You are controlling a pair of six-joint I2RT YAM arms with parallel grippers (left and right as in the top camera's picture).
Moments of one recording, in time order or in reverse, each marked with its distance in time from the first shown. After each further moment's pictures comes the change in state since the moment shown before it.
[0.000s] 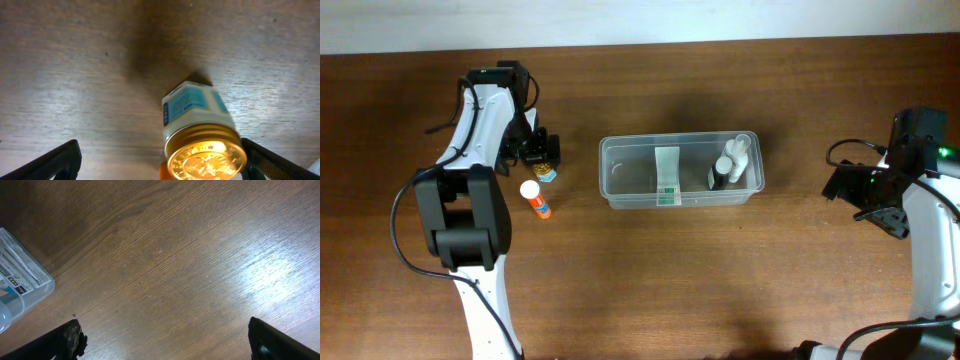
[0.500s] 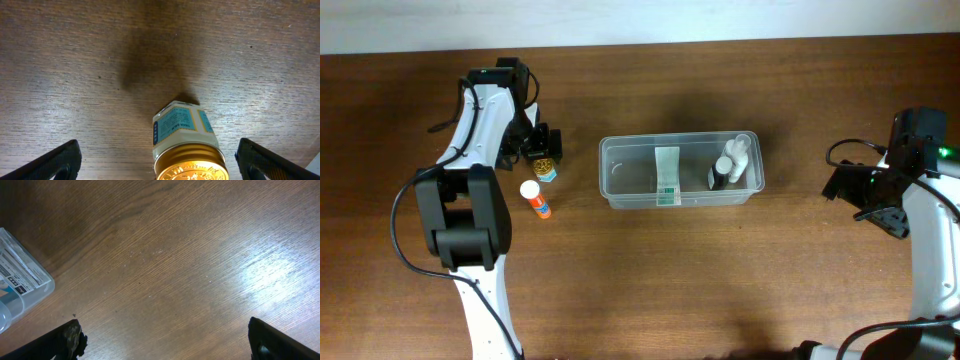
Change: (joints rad) left arm 0.000 0.001 0.000 0.055 0.019 0.000; right arm 0.000 0.000 0.000 0.000 0.000 0.000
